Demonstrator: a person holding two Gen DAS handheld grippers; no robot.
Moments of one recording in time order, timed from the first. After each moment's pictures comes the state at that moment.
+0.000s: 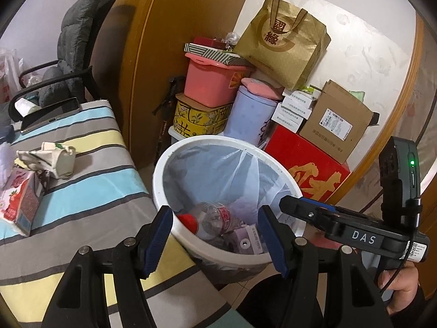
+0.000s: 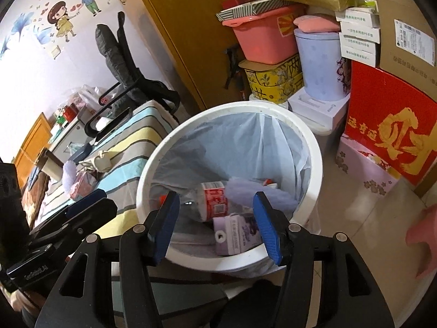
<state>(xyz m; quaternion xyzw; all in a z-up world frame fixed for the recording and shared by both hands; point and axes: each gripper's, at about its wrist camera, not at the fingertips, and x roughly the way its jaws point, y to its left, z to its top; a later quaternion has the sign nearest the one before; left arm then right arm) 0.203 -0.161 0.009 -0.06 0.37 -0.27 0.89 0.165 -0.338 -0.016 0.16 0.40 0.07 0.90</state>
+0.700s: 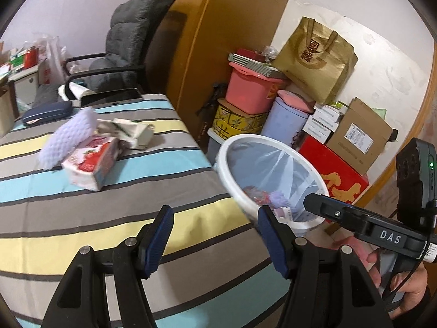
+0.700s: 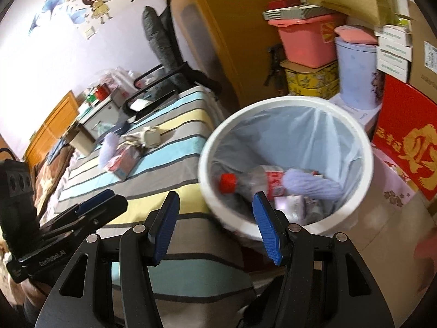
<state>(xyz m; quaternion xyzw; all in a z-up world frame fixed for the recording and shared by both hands) 0.155 -0.081 0.011 -0.09 0.37 -0.18 0.91 0.147 -0.287 -0.007 0.13 0.40 0.14 0.90</state>
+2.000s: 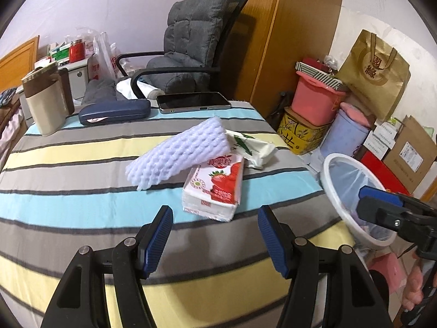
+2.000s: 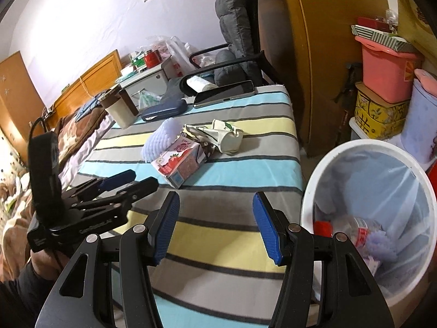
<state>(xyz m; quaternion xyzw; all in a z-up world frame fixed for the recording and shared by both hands) 0.215 0.030 -0.011 -0.07 0.38 -0.06 0.92 0.188 -0.192 0.003 0.04 0.40 0.26 0.88</state>
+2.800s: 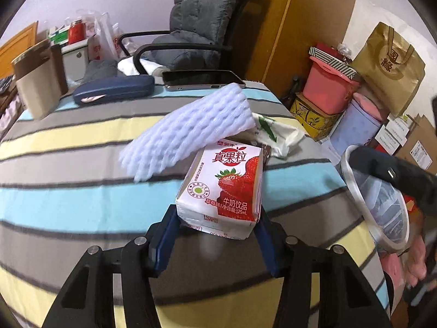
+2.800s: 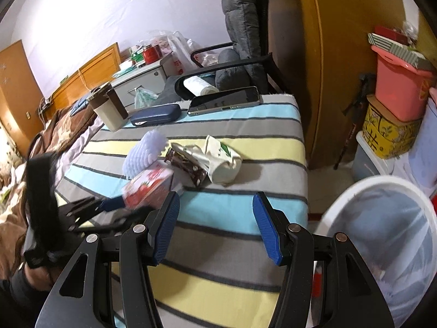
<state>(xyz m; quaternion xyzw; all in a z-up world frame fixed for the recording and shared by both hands) 0.234 0.038 -0.036 -0.08 0.42 -0.05 0.90 0.236 -0.176 0.002 0.00 0.40 0.28 0.87</state>
